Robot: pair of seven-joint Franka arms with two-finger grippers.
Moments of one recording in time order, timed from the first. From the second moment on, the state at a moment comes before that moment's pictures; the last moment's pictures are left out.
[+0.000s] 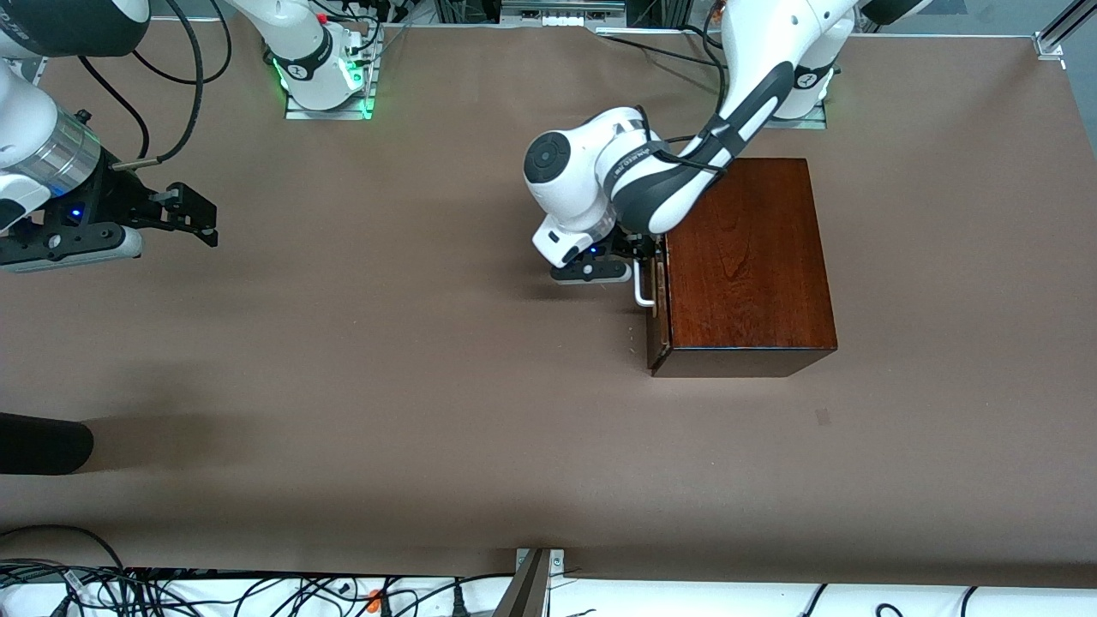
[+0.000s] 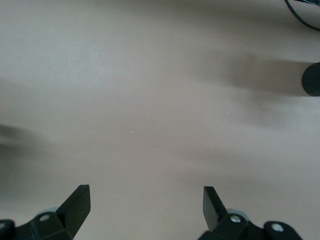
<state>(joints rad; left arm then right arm) -0.35 0.67 -0.56 -1.58 0.57 1.83 -1.04 0.14 0.08 -0.01 -1.57 -0.01 1.69 -0.05</state>
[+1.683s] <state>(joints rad) -0.57 0.89 -0.54 -1.20 0.59 1.85 -1.13 0.14 0.08 -0.01 -1.57 -0.01 1.69 -0.05</state>
